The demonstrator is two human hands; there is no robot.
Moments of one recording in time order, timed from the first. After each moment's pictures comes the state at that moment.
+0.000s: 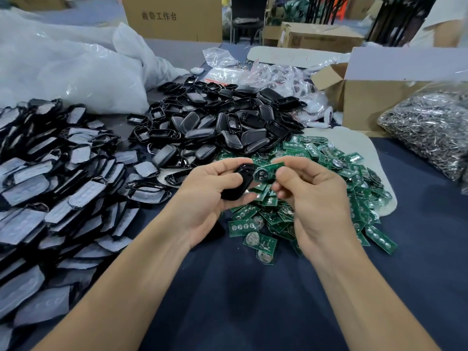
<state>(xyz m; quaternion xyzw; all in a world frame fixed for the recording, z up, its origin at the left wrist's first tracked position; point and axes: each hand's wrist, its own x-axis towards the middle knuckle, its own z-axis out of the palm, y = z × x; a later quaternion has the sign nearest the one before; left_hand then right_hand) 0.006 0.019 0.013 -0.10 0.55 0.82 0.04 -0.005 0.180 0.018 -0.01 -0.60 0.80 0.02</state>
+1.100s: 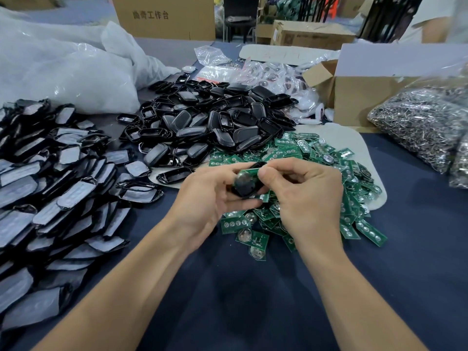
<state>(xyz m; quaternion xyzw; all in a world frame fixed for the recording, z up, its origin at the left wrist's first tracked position) 0.016 0.032 0.014 -0.03 0.55 0.83 0.05 -0.001 0.186 0.013 0.07 -0.75 0.65 0.15</state>
